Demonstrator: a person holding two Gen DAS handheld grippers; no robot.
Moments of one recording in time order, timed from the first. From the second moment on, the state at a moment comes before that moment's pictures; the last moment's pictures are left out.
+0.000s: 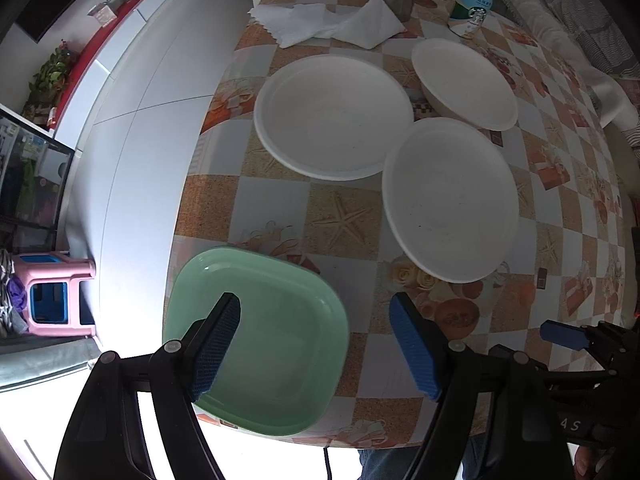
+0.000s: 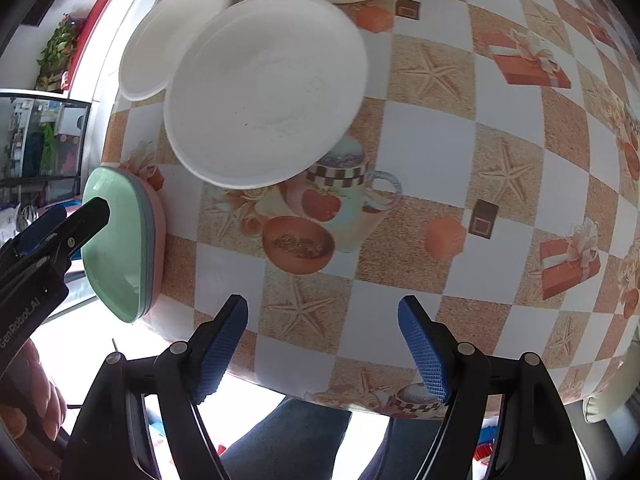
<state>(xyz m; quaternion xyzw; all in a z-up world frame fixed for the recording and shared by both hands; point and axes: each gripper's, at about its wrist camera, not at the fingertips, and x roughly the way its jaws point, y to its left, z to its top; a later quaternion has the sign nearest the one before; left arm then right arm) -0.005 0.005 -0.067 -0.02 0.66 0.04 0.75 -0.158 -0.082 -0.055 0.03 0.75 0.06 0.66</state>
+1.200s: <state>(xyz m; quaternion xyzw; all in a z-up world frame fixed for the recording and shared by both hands) 0.063 -0.029 -0.130 -0.08 0.71 0.09 0.69 -0.009 -0.088 -0.098 0.04 0.73 0.07 0.67</state>
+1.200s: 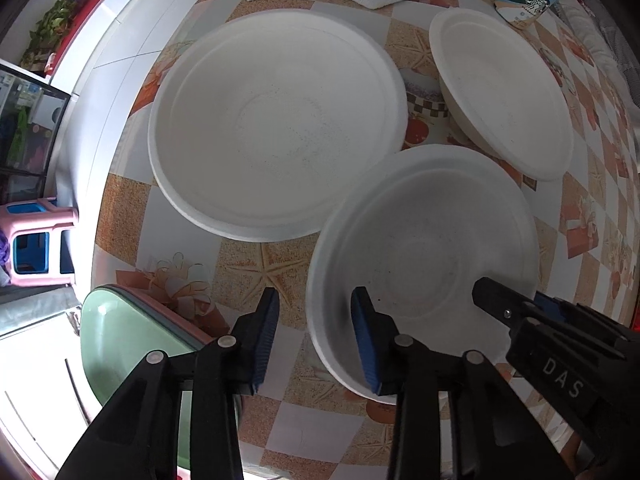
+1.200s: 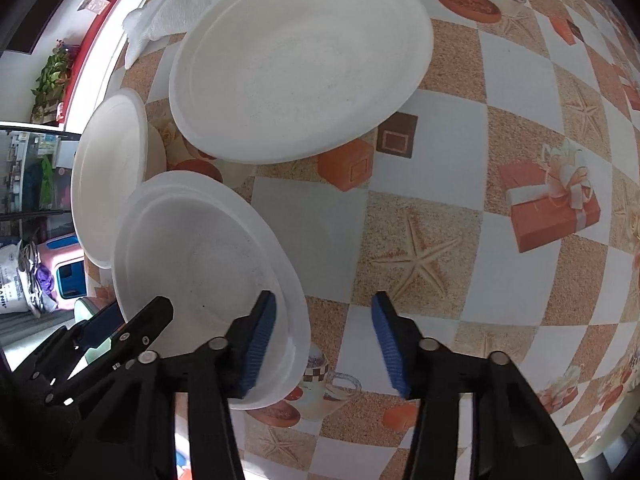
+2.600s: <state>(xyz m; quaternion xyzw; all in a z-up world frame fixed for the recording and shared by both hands) -0.036 -0.182 -0.139 0.06 0.73 -0.08 0.67 -0.162 -0.194 -0.110 0.05 0.76 0.05 0.65</state>
